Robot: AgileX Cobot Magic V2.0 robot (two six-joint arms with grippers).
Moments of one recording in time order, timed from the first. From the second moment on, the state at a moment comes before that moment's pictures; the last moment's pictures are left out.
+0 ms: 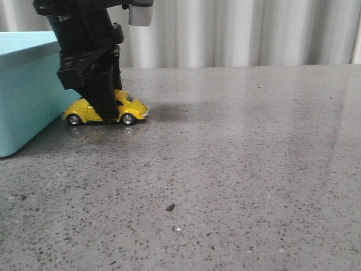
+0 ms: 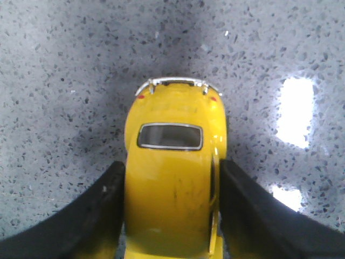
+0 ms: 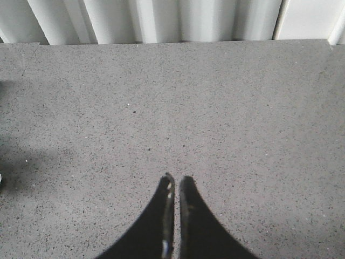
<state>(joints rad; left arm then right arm) -0.49 1.86 -1.56 -0.12 1.05 1.07 -0.09 0.87 -1.27 0.10 0.99 -0.04</state>
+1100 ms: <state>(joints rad) -0.49 1.84 -1.98 -0.14 1.25 0.94 -0.09 0.87 -1.27 0.10 0.98 -0.04</state>
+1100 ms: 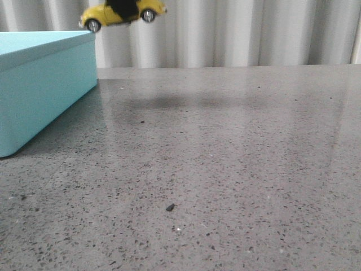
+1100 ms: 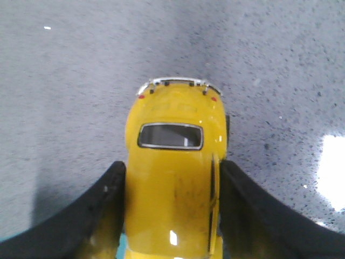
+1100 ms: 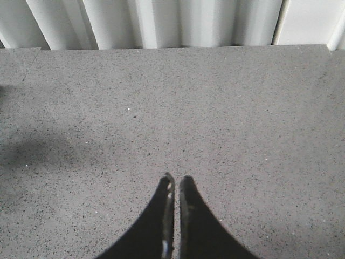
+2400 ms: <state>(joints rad) -0.09 1.76 -1.62 -0.14 1.25 0.53 -0.09 0.87 -1.27 0.10 0.98 -0.04</state>
